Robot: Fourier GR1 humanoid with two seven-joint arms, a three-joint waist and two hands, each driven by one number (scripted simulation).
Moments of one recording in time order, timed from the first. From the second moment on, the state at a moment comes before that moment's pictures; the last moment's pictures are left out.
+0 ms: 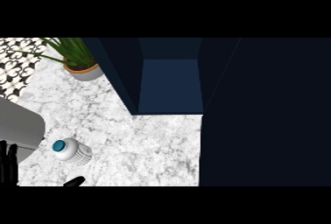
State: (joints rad) left arm 0.45 0.00 -0.03 -2.16 -0.08 0.40 0.05; right arm 0.67 -0.08 0.21 -2.46 -0.14 0.17 0.05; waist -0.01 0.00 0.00
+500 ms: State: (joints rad) left arm 0.39 0.01 0.08 -1.84 0.06 0.36 -0.16; right arm 0.81 -0.10 0.22 -2.48 -0.12 0.23 -0.07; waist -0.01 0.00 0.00
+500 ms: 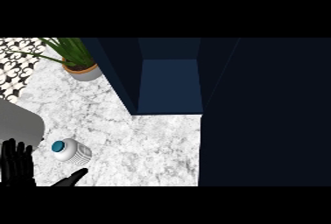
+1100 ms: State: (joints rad) left arm 0.23 0.02 0.24 -1.36 0.19 0.27 -0.47; right arm 0.91 -0.10 0.26 -2.49 -0.09 0.25 -0.15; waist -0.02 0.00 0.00
